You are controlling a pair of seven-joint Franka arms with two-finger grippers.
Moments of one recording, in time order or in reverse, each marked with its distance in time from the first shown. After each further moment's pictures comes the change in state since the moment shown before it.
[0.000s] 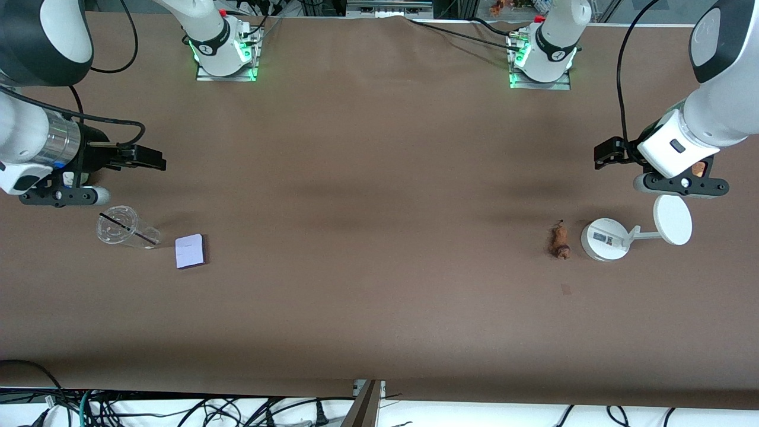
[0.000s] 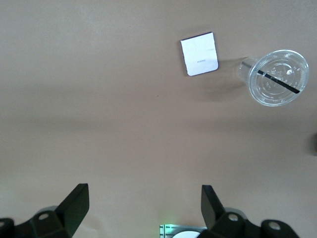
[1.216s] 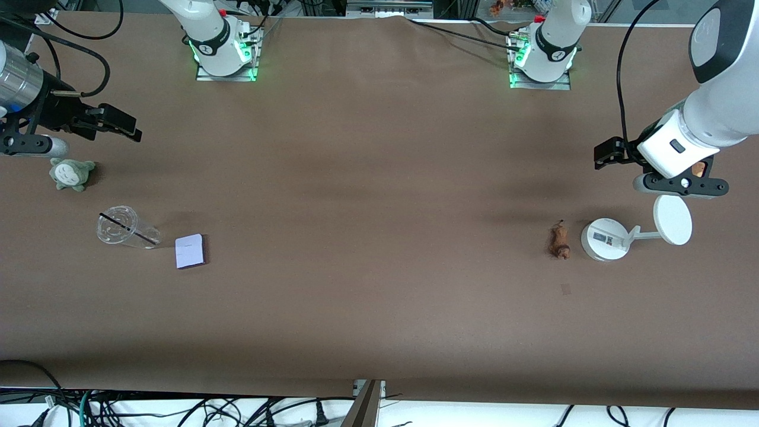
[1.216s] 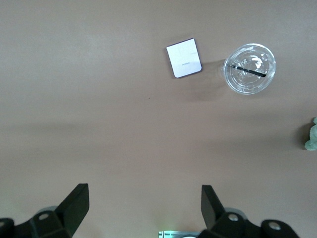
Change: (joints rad) left arm 0.000 0.002 0.000 0.000 0.000 0.000 0.000; right arm -0.341 -0.241 0.325 -0.222 -0.049 0.108 0.027
